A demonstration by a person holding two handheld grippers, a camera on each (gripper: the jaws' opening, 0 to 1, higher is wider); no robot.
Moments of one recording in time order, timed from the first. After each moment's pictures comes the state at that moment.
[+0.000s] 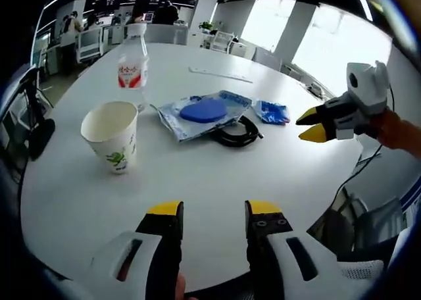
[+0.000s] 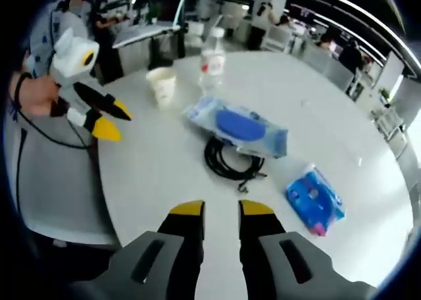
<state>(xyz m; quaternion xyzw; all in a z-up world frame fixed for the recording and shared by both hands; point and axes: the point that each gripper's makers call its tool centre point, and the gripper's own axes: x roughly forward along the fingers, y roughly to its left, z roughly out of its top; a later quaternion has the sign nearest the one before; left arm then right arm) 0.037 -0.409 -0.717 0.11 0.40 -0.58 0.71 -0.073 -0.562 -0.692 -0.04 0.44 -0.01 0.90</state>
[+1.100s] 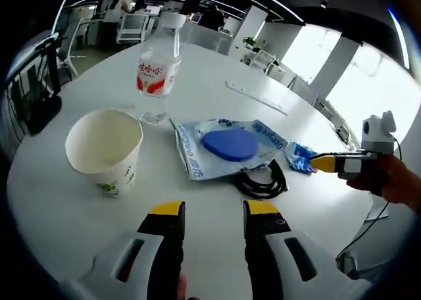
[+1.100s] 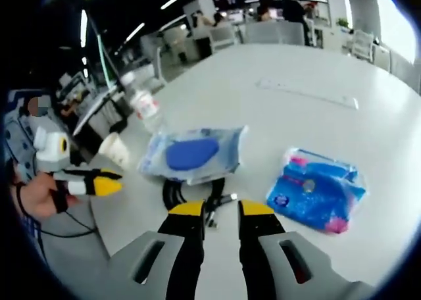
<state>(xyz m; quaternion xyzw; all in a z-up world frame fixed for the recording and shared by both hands) 0.080 -0.474 -0.726 0.01 0.43 -0.47 0.77 -0.033 -0.634 -0.703 0.19 0.37 -0.10 0.90</state>
